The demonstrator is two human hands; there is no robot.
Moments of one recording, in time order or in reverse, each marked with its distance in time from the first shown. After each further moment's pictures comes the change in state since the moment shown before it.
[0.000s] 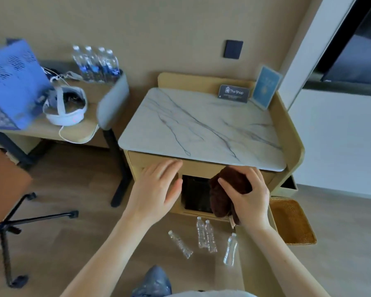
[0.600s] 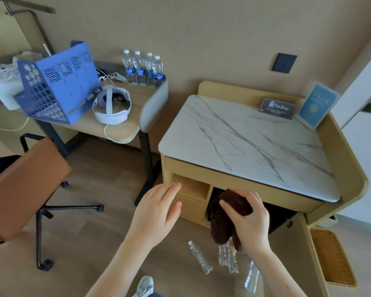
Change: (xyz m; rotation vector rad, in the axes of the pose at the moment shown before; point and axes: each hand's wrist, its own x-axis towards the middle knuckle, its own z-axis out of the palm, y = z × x) left_hand -0.068 -0.106 -0.020 -0.007 -0.063 -0.261; right_hand -0.017 -0.010 0.121 0.052 -0.174 0.102
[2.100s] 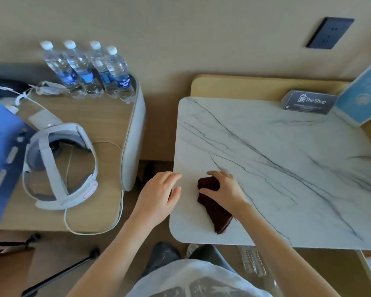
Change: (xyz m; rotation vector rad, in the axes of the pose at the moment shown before) left_hand 0.389 -0.278 0.096 -0.140 -0.400 0.114; right_hand 0.391 0.112 0.259 -0.596 -0.411 0.402
